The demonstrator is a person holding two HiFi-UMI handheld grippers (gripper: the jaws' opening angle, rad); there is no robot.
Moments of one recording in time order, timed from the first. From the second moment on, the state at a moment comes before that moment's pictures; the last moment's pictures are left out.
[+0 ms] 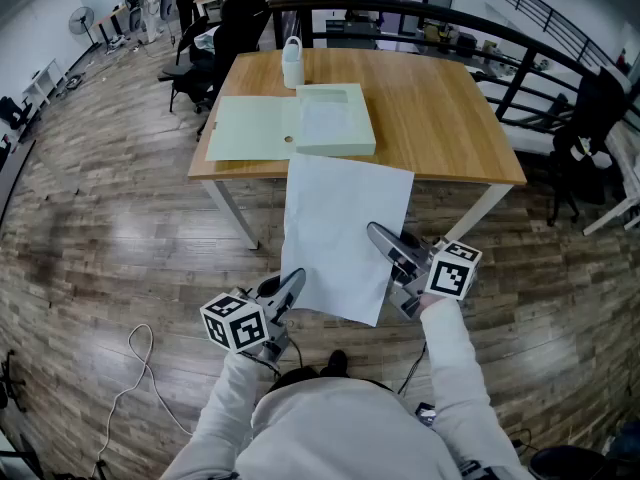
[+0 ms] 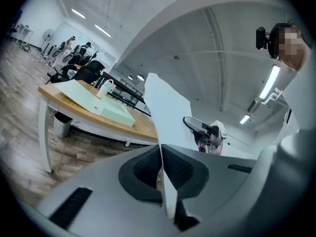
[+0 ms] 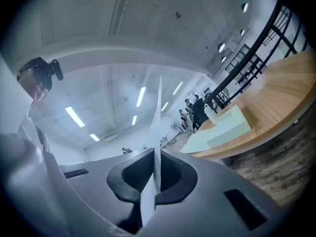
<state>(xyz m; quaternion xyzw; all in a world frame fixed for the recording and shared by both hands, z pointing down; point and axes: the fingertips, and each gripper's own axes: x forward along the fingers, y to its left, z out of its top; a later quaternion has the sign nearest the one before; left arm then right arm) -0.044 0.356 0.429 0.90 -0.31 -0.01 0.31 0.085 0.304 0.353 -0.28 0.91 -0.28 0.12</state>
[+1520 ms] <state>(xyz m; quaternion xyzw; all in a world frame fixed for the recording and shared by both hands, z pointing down) -0.041 0.159 0.430 0.91 -0.29 -0.01 0.30 0.085 0.099 0.358 -0.28 0.89 -0.31 0.15</state>
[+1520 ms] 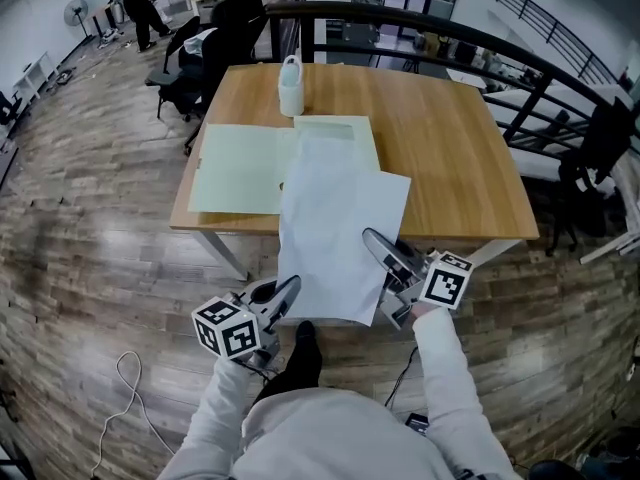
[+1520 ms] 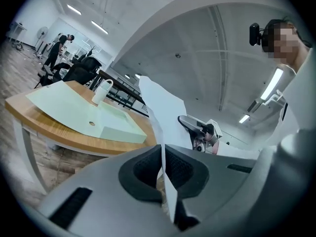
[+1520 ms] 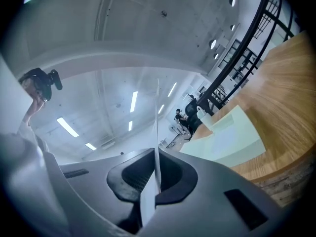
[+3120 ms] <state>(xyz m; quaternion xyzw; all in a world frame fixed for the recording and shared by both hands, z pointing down) -0.059 -0.138 0.430 0.90 -0.32 0.01 0.29 0.056 -0.206 0.353 -0.27 0.90 -0.33 0.10</state>
